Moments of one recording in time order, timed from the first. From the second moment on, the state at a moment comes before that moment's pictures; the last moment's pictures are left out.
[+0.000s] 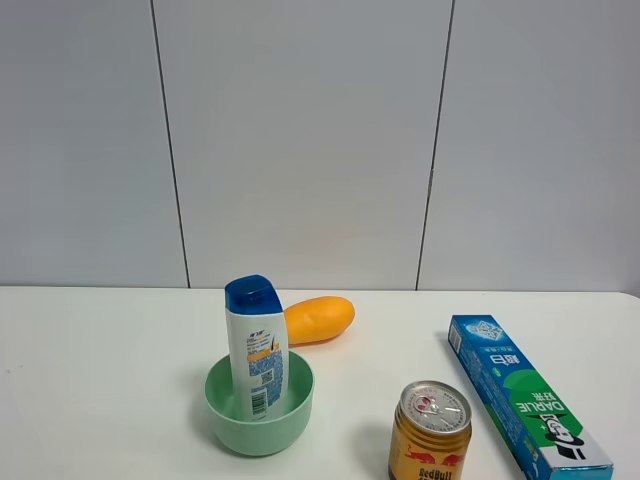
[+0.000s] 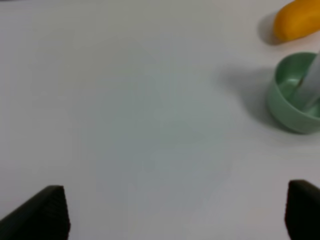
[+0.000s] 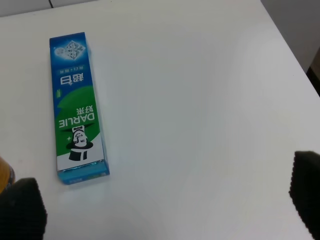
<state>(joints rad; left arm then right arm) -0.15 0.25 -0.60 0.01 0.97 -0.08 -0.04 0.00 -0.49 -0.02 1.05 0.02</state>
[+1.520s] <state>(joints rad) -0.04 0.00 -0.51 0.05 1.05 0.04 -0.04 0.00 -0.49 -0.02 1.05 0.02</state>
